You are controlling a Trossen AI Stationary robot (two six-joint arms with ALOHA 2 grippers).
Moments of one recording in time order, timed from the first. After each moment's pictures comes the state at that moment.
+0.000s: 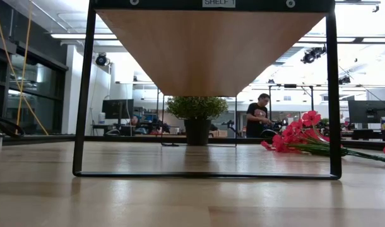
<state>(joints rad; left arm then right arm) -1.11 1.74 2.35 -1.57 -0.90 -1.11 1.23 1.65 1.11 0.10 1.57 0.54</state>
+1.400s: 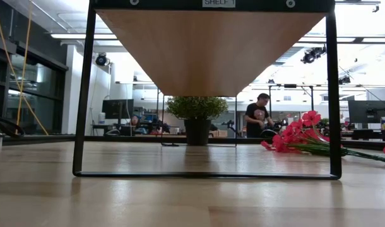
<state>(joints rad) -1.11 1.74 2.35 -1.57 -0.90 -1.07 1.22 1.65 0.88 0.42 1.51 0.58</state>
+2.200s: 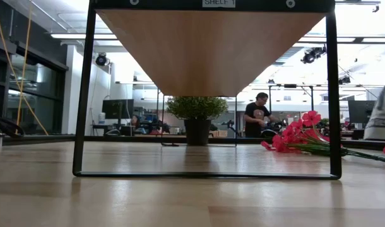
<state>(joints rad) -1.11 1.74 2.35 -1.57 -0.90 -1.07 1.22 1.65 0.88 0.40 1.41 0.65</state>
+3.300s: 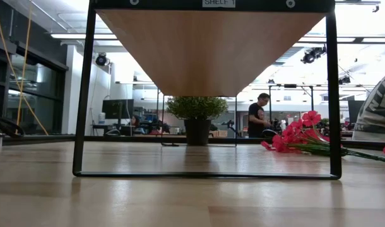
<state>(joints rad) -1.11 1.74 2.35 -1.57 -0.90 -1.06 1.25 1.65 0.88 0.43 1.39 0.69</state>
